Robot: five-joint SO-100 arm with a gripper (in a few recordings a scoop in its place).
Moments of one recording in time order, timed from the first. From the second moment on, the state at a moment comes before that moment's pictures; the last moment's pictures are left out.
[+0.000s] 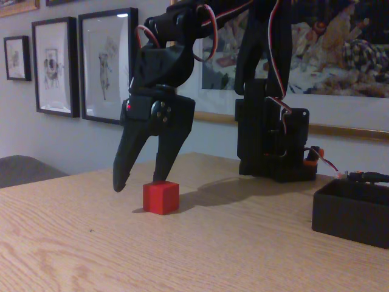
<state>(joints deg) -0.4 97.5 125.7 54.8 6.3</state>
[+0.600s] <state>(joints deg) 4.5 97.7 126.9 54.8 3.4</state>
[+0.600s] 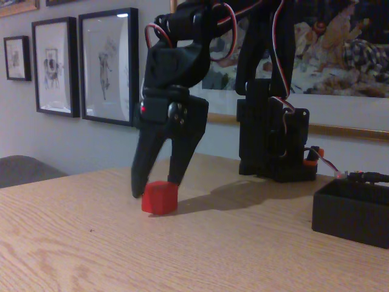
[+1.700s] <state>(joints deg) 6.1 97.4 127.4 54.9 4.6</state>
